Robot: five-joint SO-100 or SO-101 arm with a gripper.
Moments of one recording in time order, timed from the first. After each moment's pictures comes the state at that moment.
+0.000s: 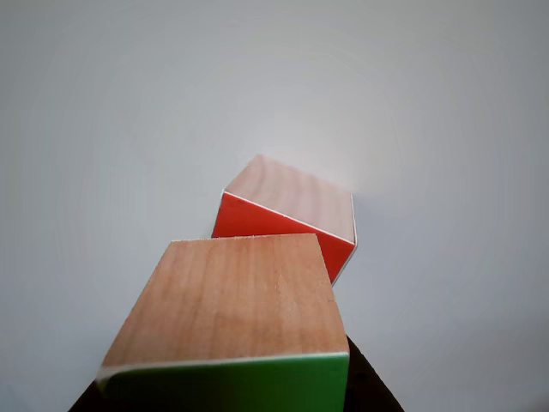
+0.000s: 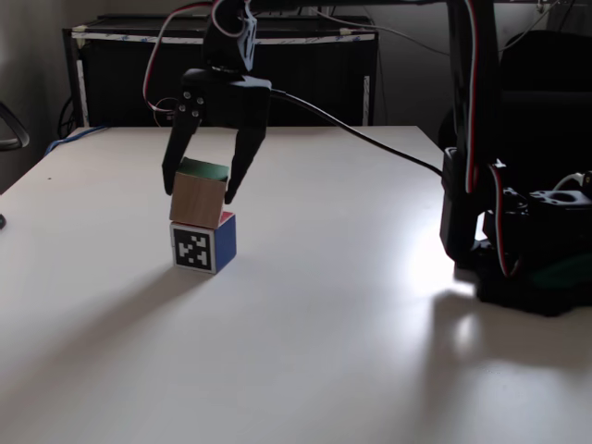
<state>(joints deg) 19.9 77.5 76.1 83.6 -6.3</state>
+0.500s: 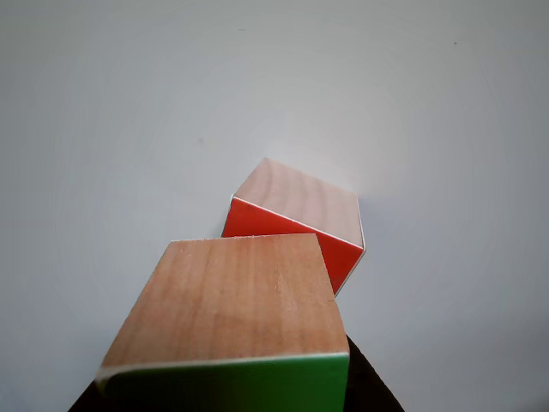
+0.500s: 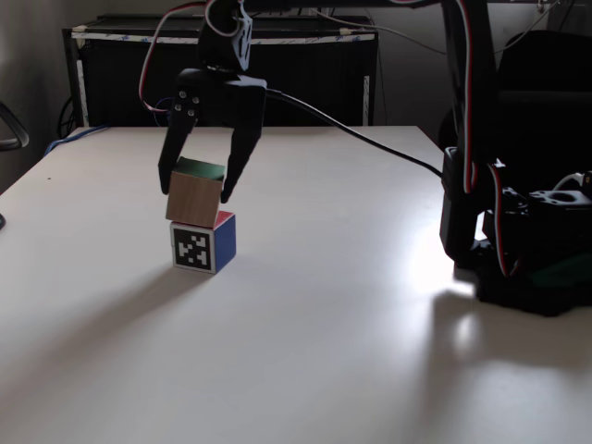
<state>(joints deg) 20.7 75.3 73.7 84.8 -7.0</state>
